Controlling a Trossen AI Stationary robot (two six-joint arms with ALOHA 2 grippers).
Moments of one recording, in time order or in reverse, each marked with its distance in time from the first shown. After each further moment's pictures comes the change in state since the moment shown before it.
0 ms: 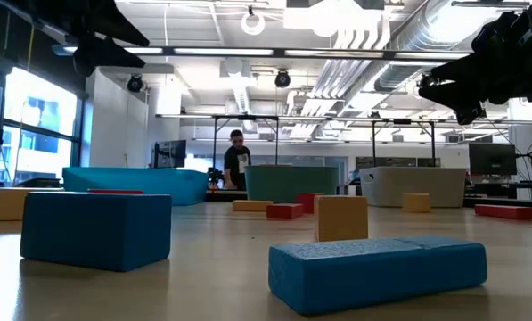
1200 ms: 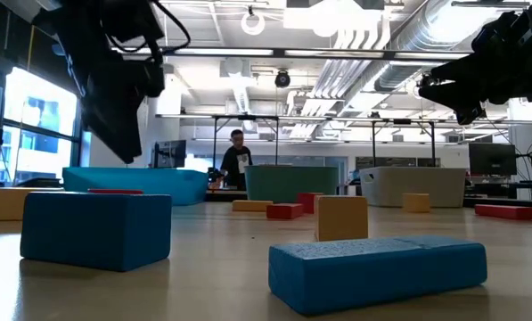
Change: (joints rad) left arm 0.034 0.649 0.097 -0.204 0.248 -0.141; right arm 0.000 0.000 0.000 0.000 0.000 0.000
